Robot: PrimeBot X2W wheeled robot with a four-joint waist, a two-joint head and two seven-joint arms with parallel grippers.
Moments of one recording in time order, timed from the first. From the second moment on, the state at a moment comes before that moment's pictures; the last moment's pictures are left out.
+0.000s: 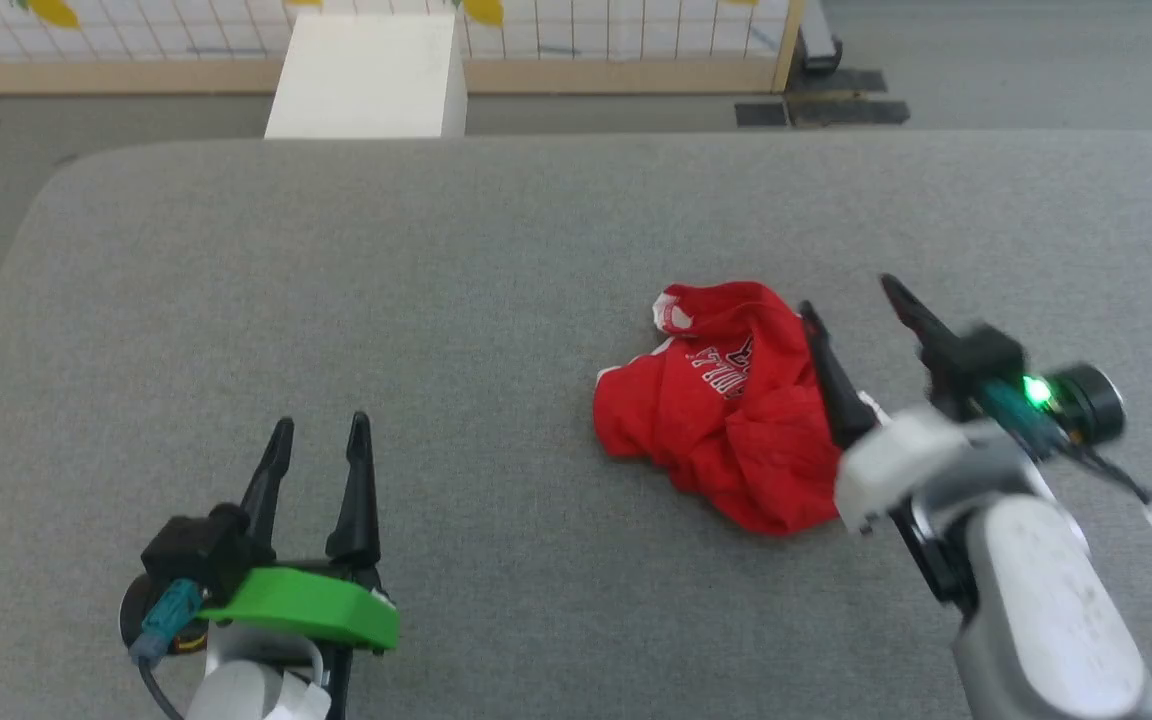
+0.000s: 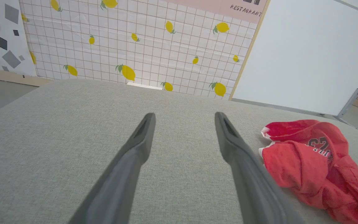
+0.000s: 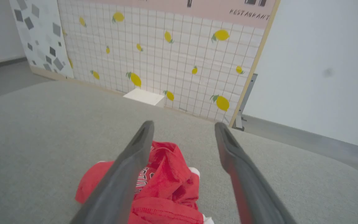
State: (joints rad) left arm -0.07 0.05 -0.02 0.13 -0.26 -0.12 -0.26; right arm -0.31 -0.05 0.10 0.19 -0.05 0.13 0.00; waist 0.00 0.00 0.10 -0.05
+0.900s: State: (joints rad) left arm -0.14 0.05 -0.06 0.12 -0.29 -0.11 -0.26; right arm -0.66 -0.08 0.25 0.50 -0.06 0.13 0.48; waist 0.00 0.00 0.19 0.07
